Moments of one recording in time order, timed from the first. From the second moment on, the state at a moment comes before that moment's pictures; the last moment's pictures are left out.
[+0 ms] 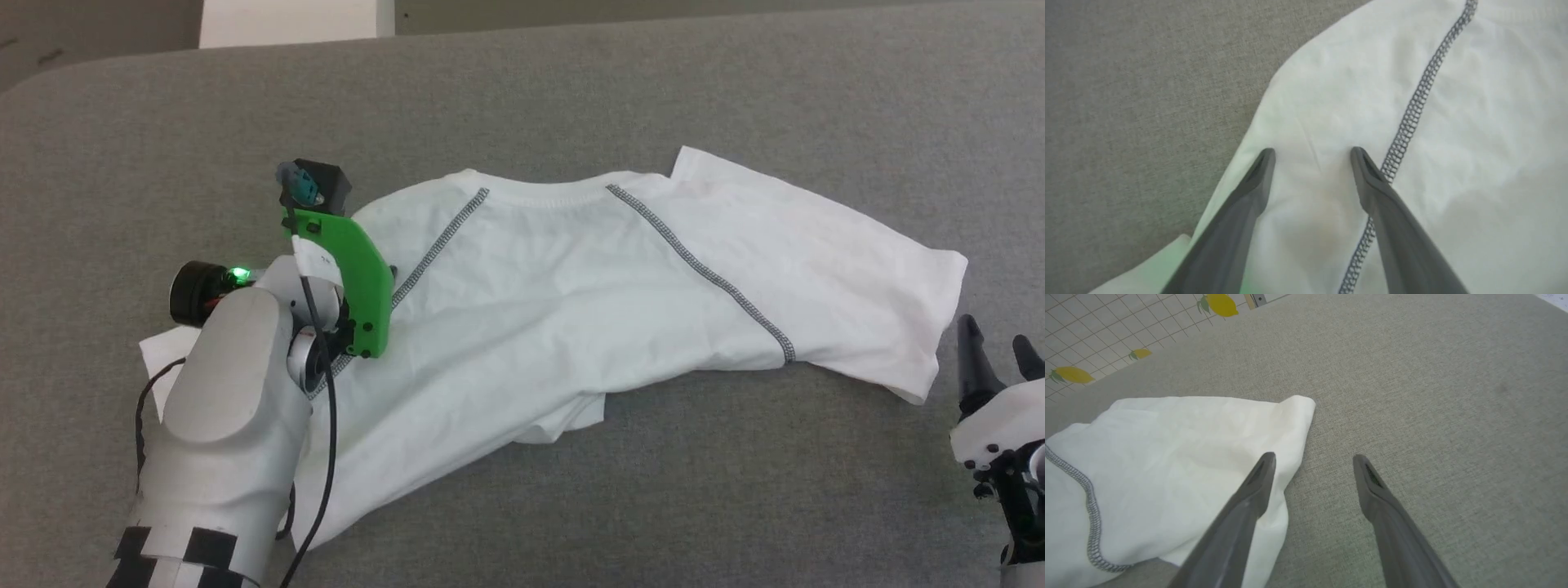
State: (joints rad) left arm -0.70 0.18 -0.23 0.58 -0.26 -0.11 0.61; right arm -0.20 -0.05 -0.43 0.15 0.25 0.13 0.27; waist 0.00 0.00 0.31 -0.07
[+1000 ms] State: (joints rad) left arm -0.77 0.20 -0.07 0.62 -0.41 -0.06 0.36; right arm -0.20 -0.05 -0.38 0.18 0.26 0.13 0.25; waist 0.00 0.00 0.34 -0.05
